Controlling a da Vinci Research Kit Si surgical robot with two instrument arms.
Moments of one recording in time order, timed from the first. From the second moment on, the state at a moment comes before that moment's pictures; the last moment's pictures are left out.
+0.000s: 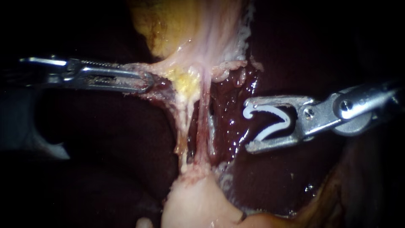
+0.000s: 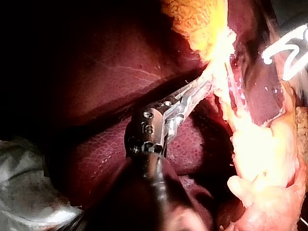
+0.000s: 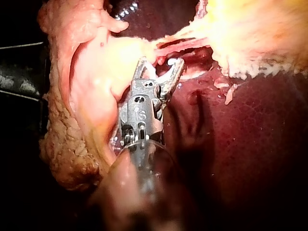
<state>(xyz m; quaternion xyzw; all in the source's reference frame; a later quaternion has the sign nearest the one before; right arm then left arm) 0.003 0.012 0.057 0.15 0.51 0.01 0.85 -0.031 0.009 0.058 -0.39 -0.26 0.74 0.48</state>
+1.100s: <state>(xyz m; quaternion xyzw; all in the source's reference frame) 0.005 0.011 0.056 0.17 0.51 0.00 0.84 -0.025 0.013 0.049 -0.40 -0.24 0.72 0.51</state>
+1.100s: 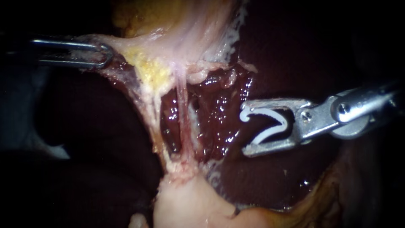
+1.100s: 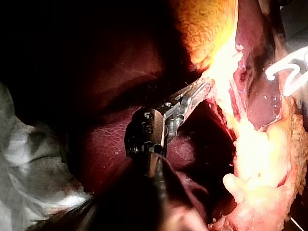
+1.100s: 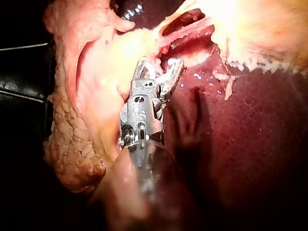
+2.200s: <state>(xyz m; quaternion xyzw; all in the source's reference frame) 0.016 0.006 0.063 0.27 0.51 0.07 0.81 -0.025 0.013 0.050 -0.40 -0.24 0.72 0.51</state>
